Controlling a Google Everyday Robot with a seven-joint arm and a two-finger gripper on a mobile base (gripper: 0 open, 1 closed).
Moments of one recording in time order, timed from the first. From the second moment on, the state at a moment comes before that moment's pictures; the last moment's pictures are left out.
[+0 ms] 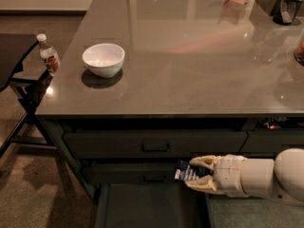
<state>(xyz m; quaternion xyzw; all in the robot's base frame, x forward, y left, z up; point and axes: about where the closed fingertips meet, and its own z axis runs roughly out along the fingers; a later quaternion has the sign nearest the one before) 0.405 -0.131 0.681 -0.57 0.71 0.14 0.40</state>
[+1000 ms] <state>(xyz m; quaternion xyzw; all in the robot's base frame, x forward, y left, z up) 0.436 -0.148 0.608 -0.52 0.74 0.16 0.40</state>
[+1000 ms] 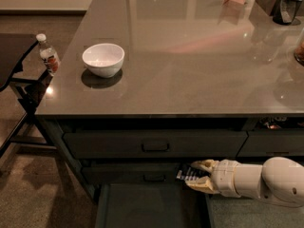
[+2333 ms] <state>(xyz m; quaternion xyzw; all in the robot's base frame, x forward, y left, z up) 0.450 -0.123 0.451 -0.49 0.75 0.20 0.40</state>
